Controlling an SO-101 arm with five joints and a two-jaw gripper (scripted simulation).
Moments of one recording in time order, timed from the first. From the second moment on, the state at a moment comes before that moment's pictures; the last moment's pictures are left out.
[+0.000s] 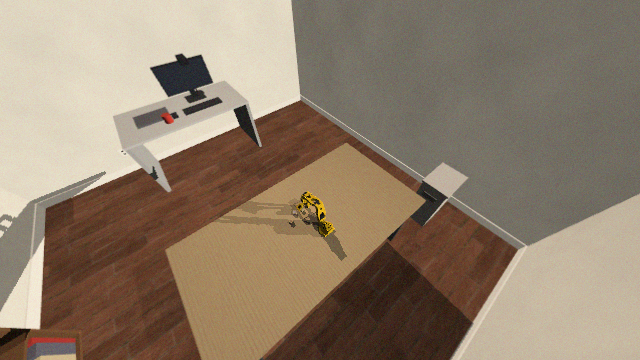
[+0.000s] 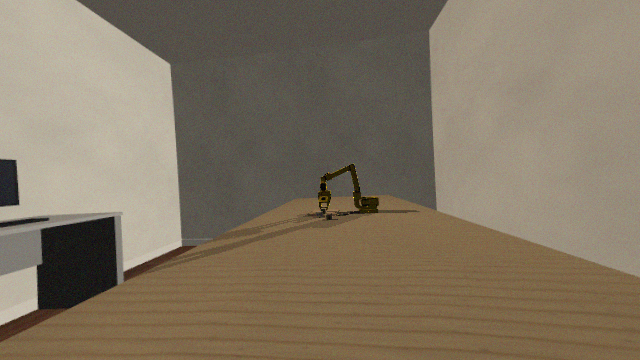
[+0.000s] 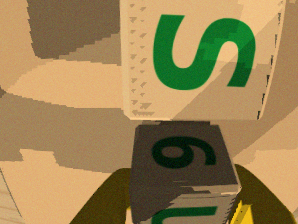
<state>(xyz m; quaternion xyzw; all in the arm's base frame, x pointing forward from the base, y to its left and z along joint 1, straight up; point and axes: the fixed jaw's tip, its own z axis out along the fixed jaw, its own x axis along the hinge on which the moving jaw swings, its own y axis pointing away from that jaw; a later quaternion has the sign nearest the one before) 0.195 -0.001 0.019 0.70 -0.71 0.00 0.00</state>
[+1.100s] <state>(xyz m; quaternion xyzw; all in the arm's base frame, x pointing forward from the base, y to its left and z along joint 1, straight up) 0.195 -0.001 0.019 0.70 -0.71 0.00 0.00</state>
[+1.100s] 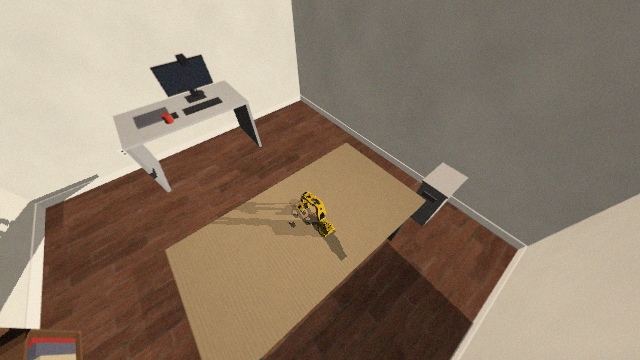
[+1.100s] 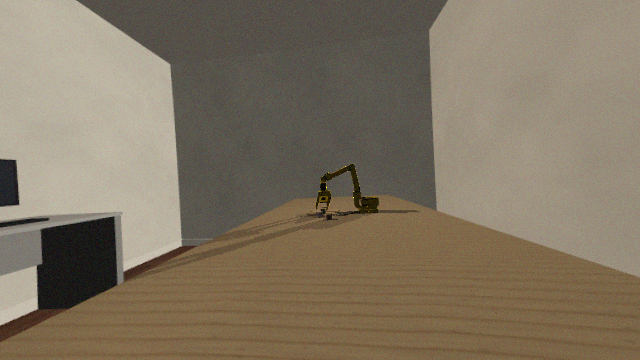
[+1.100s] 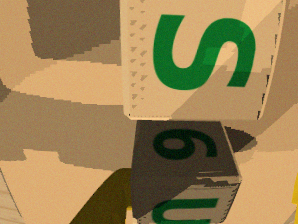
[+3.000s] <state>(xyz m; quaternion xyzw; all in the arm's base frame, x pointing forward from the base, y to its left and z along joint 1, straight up) 0.195 -0.001 0.079 0.70 -0.71 0.00 0.00</state>
